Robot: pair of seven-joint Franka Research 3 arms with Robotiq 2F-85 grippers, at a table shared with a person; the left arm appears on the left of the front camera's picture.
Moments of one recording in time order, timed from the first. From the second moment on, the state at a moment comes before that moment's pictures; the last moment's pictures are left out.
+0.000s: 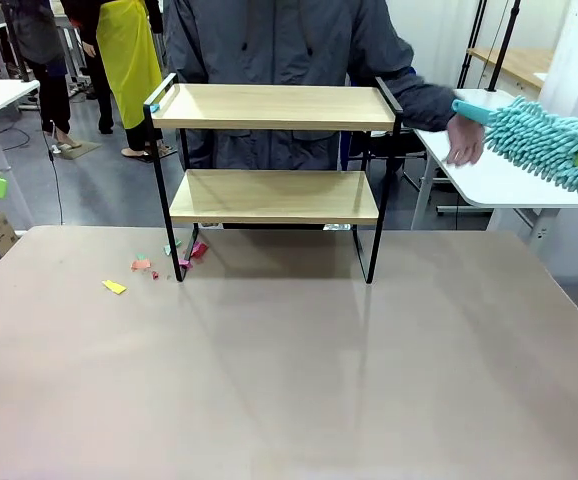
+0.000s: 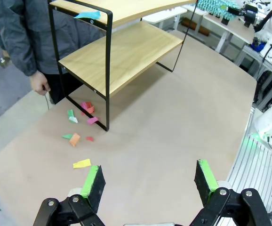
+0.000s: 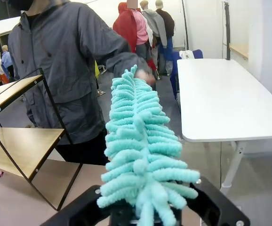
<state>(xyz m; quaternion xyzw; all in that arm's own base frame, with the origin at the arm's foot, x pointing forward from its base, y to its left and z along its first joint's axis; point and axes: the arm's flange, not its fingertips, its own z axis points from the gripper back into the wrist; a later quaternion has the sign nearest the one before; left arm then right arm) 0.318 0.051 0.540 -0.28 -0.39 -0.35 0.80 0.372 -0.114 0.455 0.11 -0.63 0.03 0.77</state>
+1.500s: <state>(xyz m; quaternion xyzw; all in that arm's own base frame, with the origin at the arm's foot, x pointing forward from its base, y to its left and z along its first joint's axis) 0.318 0.051 0.540 -0.28 -0.39 -0.35 0.80 0.362 -0.139 0.513 0.18 -0.64 -0.02 0.75</state>
